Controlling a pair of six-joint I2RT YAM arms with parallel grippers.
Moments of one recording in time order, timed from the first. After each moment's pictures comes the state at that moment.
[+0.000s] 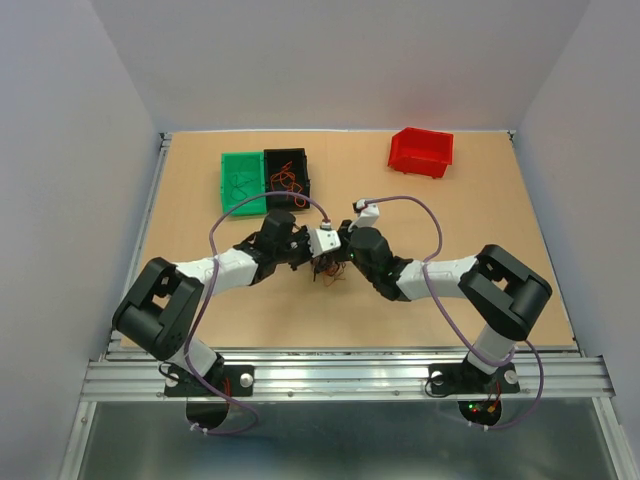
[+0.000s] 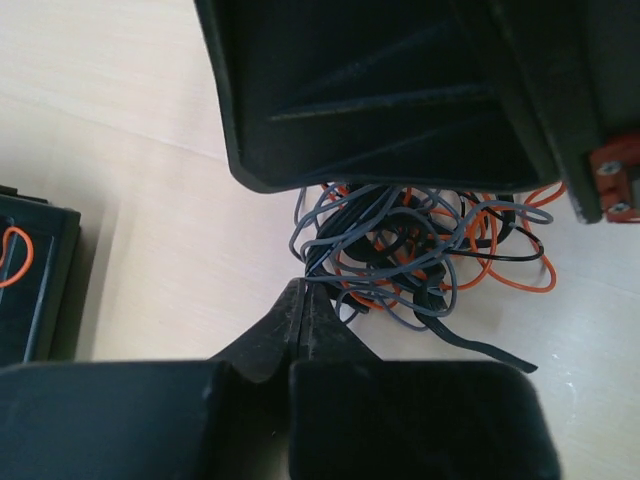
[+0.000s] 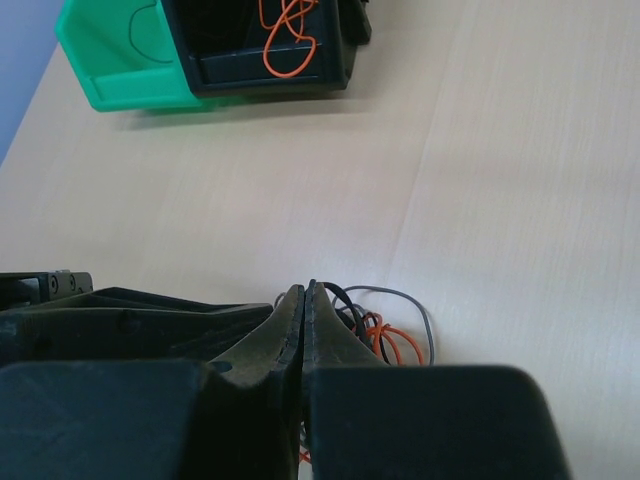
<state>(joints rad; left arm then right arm) -0.59 1.51 0.70 0.15 0.33 0.66 0.86 1.70 0.76 0.64 0.37 0.59</state>
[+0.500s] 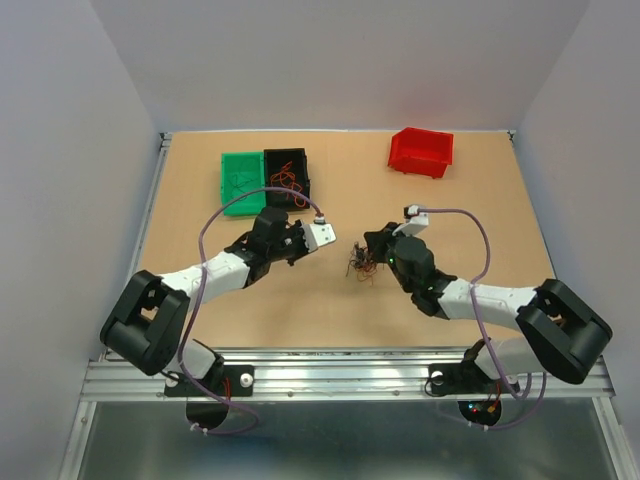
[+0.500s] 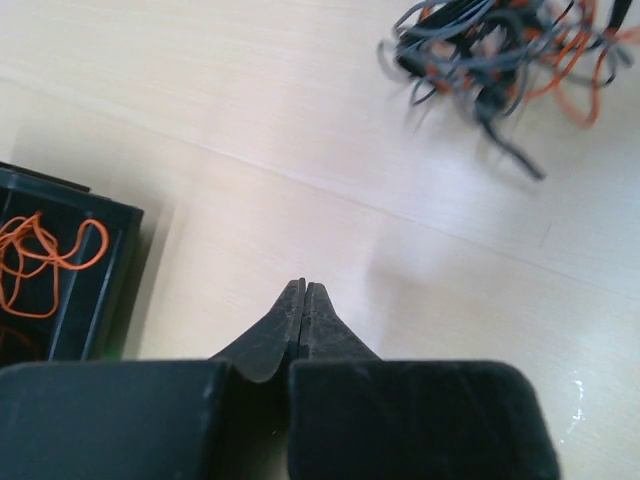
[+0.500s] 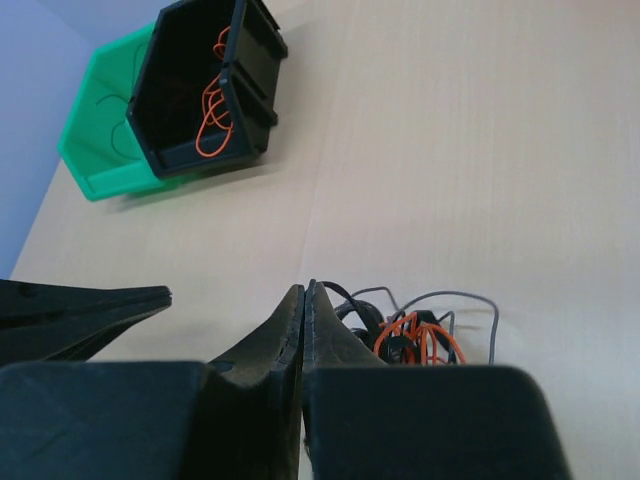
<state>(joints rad) -0.57 1.43 0.69 0.16 0.31 0.64 0.78 1.36 0.49 0.66 0.45 0.63</state>
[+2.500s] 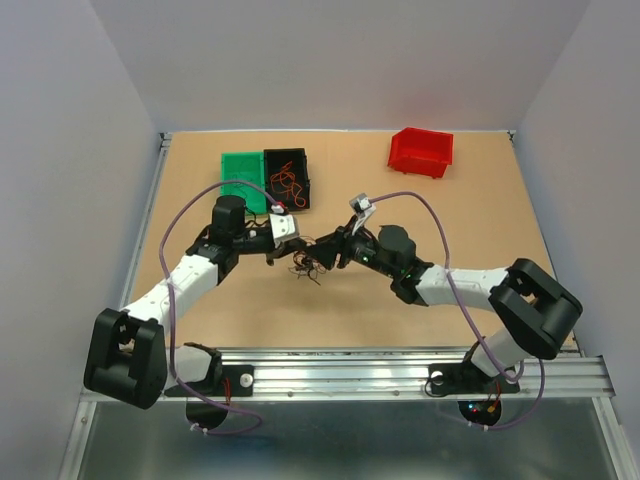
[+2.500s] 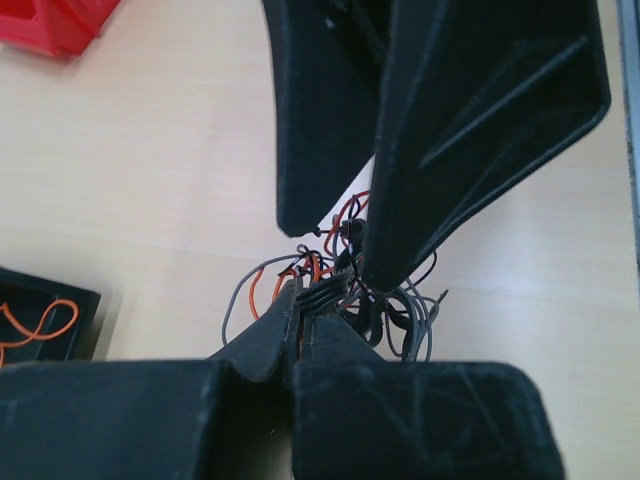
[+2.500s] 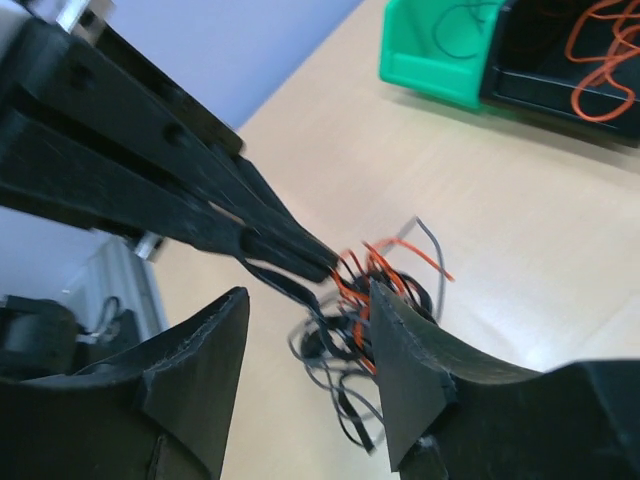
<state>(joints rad) -0.34 1.22 0.69 0.00 0.94 0.61 0.82 1.51 0.66 0.84 -0.22 0.55</state>
